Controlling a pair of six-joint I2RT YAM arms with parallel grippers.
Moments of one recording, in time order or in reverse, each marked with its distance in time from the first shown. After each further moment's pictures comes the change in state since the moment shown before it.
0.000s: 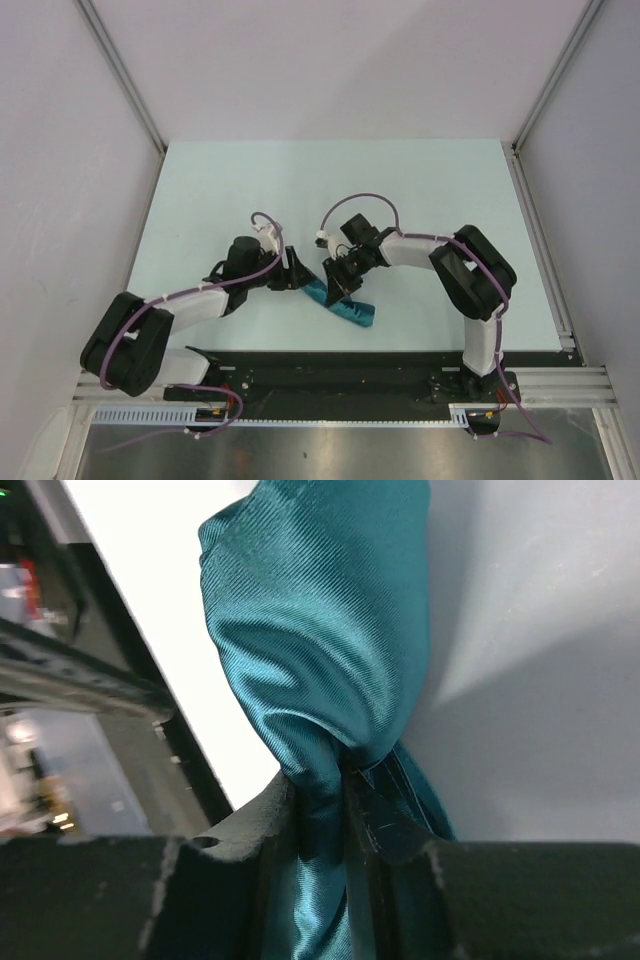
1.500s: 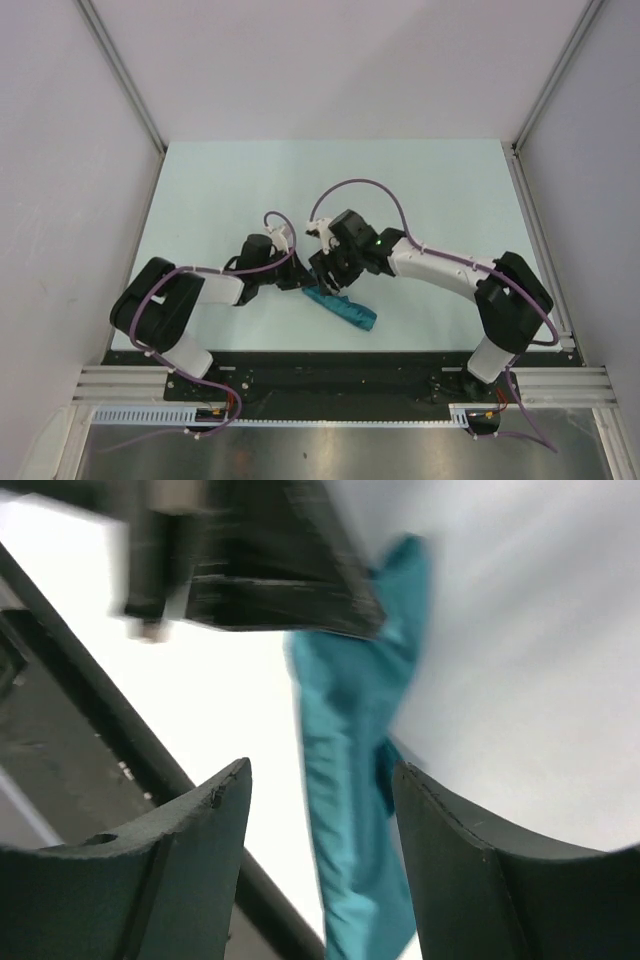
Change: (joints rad) left arm -0.018 0.271 0.045 0.167 0.078 -0.077; right arm 0.113 -0.248 0.053 -0.118 0.418 0.039
